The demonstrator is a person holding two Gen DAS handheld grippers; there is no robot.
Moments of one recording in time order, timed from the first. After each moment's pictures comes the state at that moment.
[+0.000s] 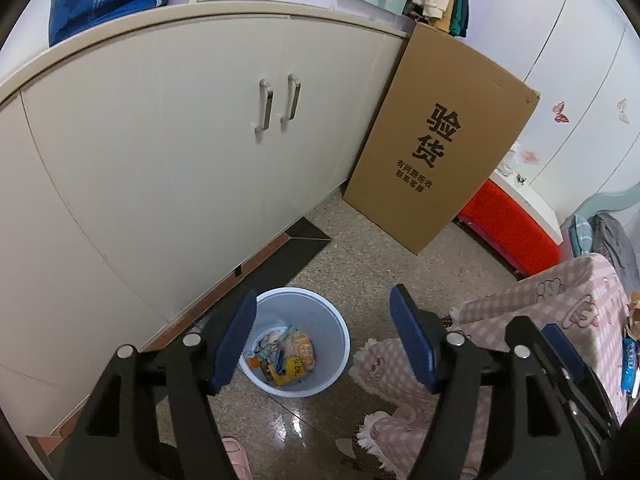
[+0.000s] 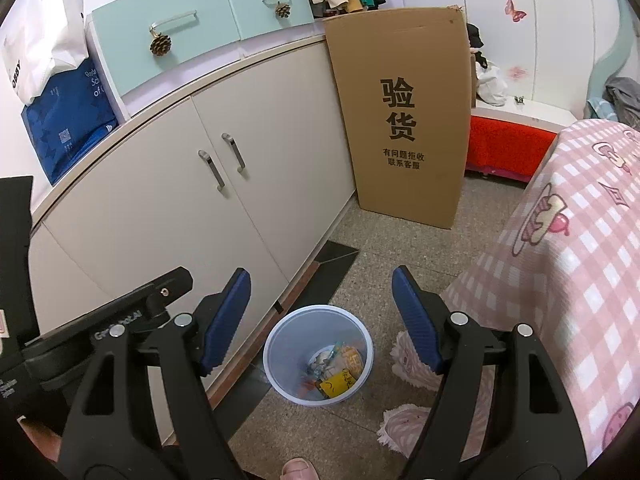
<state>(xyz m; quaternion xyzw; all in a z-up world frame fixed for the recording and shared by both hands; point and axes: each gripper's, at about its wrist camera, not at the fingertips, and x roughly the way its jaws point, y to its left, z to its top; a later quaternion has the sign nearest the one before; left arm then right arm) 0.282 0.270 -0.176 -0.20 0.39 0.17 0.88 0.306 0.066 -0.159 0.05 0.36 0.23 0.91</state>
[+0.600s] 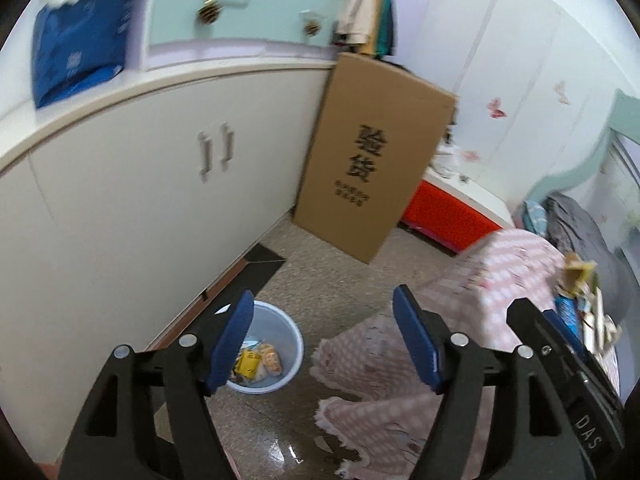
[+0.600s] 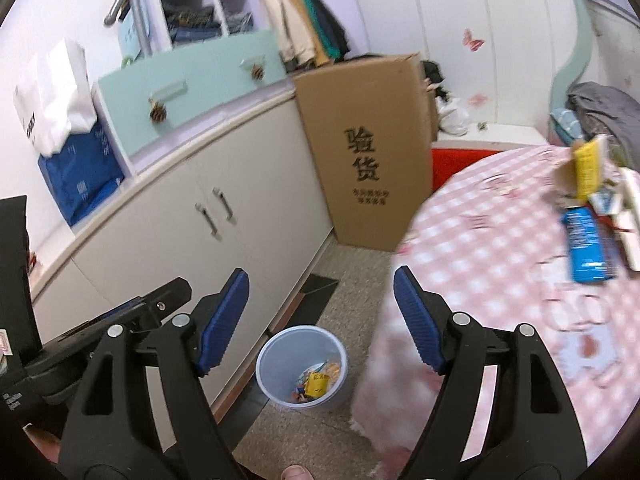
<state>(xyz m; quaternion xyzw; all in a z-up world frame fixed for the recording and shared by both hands) 0.231 0.175 -0.101 -0.16 0.34 0.10 0.92 0.236 -0.042 -0.085 0.09 0.29 0.18 0.93</state>
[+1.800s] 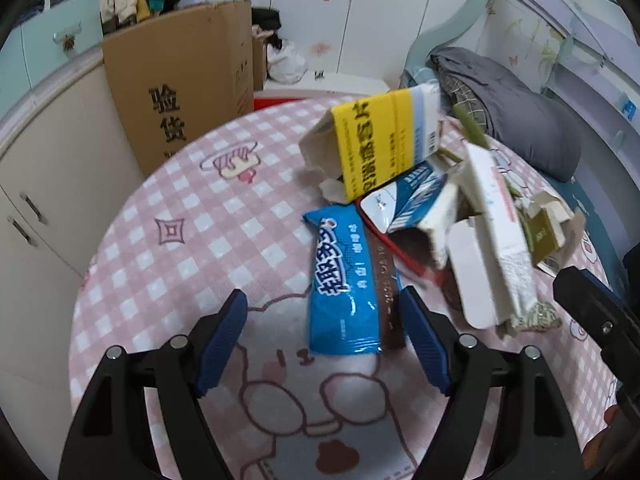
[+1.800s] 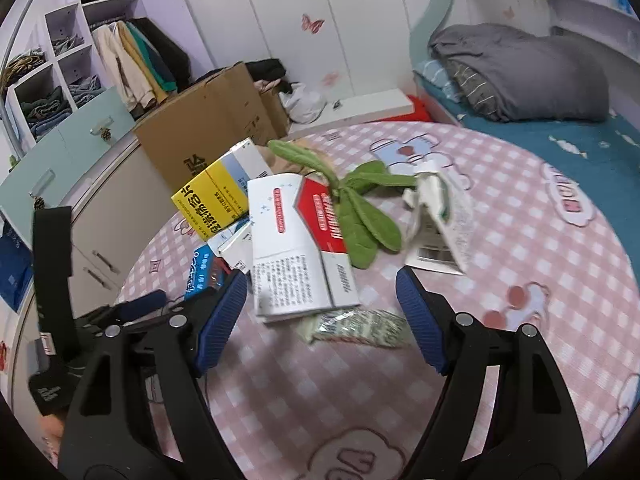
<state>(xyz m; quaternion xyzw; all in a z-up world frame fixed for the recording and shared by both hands) 0.354 -0.140 -0.140 0.00 0.45 -0.10 0.88 0.279 -0.329 -0.106 0.17 0.35 0.03 0.92</state>
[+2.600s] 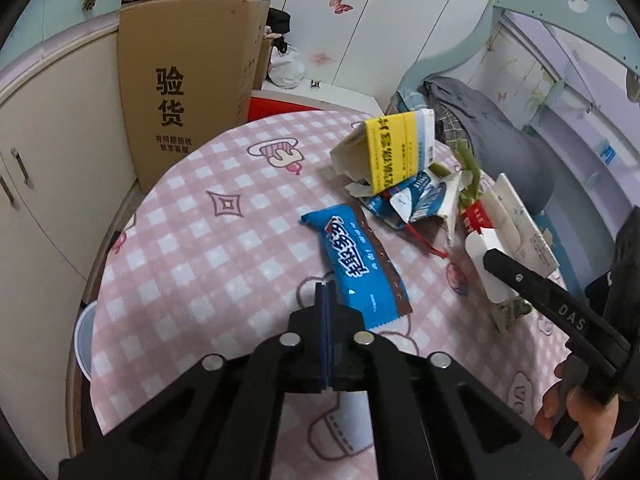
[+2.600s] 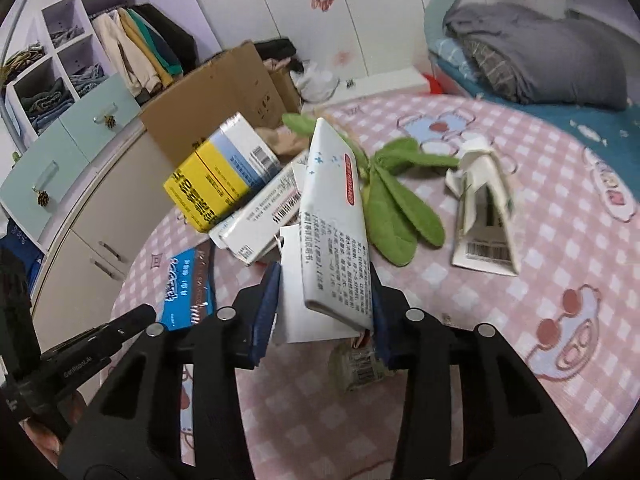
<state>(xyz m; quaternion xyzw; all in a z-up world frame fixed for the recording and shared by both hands) 0.334 -0.074 -0.129 -0.09 0.44 -0.14 0.88 0.294 -0.321 -0.119 0.18 0.37 0.04 0.91</state>
